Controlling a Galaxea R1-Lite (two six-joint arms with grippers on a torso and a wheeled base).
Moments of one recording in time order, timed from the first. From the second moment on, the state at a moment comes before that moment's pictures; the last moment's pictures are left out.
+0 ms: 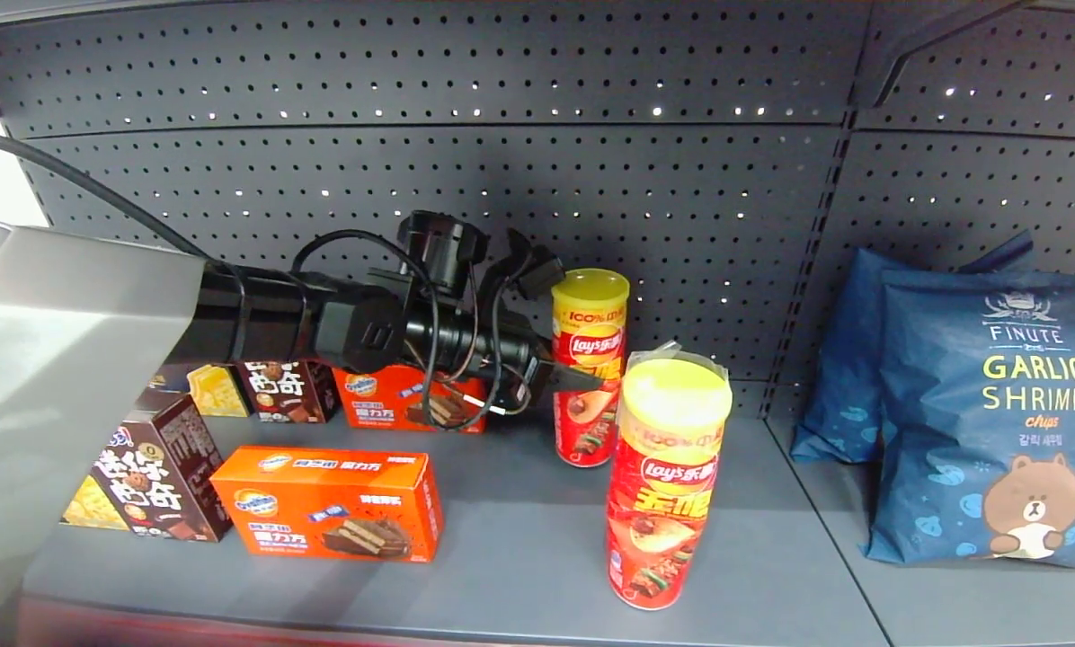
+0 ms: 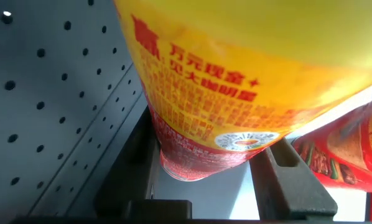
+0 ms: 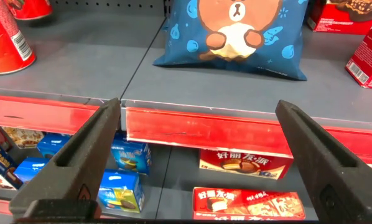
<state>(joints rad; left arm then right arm) -0.43 2.16 -1.63 0.03 -0.69 0.31 0.12 0.09 0.00 0.00 -0.04 -0.01</state>
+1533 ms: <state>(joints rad) -0.41 2.25 -1.68 0.03 -0.72 0.30 0.12 0.09 0.00 0.00 -0.04 -0.01</state>
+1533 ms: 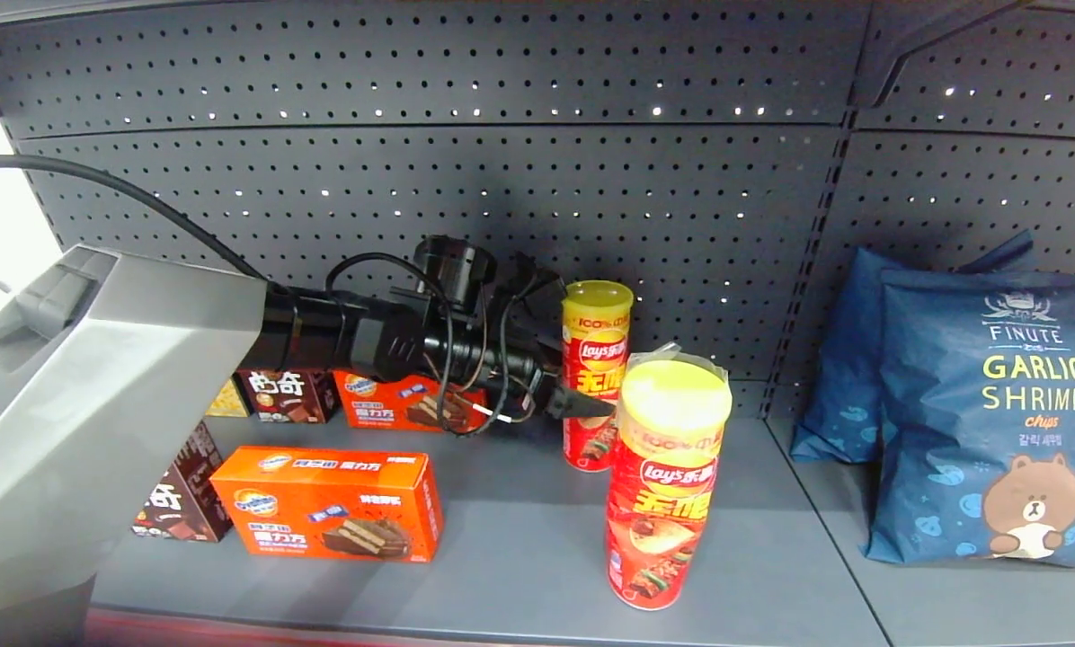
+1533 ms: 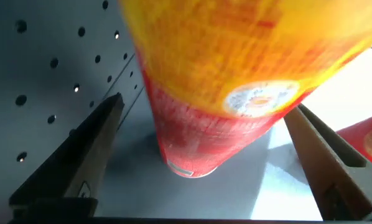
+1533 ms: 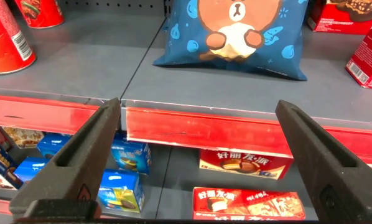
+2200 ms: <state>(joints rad) -0.35 2.14 -1.54 0.02 -0.57 0.32 0.12 0.09 0.00 0.00 -0.04 -0.01</state>
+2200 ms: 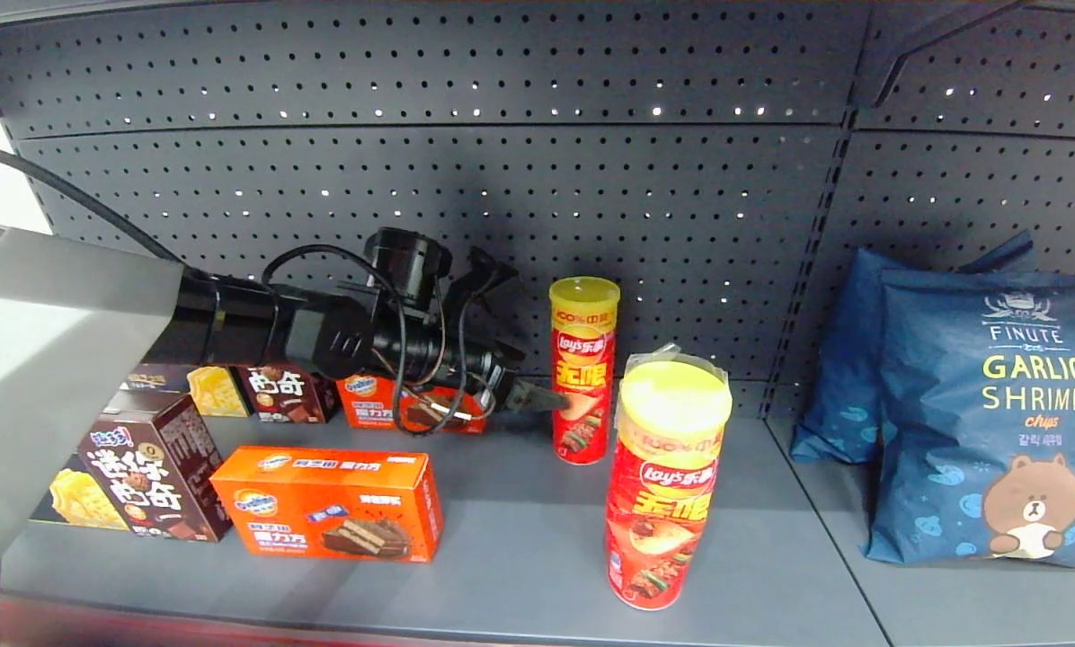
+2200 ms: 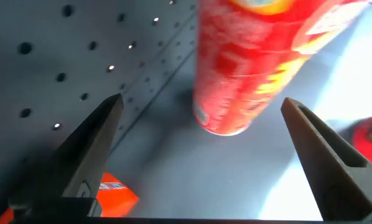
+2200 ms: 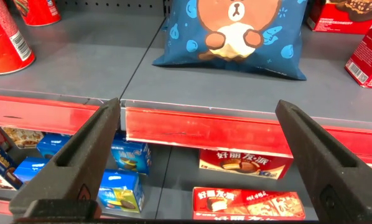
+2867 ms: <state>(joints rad) -0.35 2.05 -1.44 -0.09 -0.29 0.32 0.12 0.09 0.00 0.00 -0.04 -0.01</state>
